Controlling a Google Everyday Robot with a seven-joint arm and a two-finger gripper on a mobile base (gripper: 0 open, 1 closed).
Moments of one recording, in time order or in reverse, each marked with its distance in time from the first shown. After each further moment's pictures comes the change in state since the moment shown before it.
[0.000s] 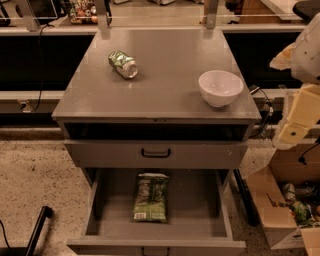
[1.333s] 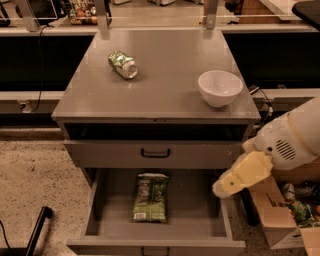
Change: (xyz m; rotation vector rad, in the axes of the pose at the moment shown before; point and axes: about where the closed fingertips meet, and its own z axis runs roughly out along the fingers) arm -0.021 0.093 0.117 -0.334 -0.303 0.550
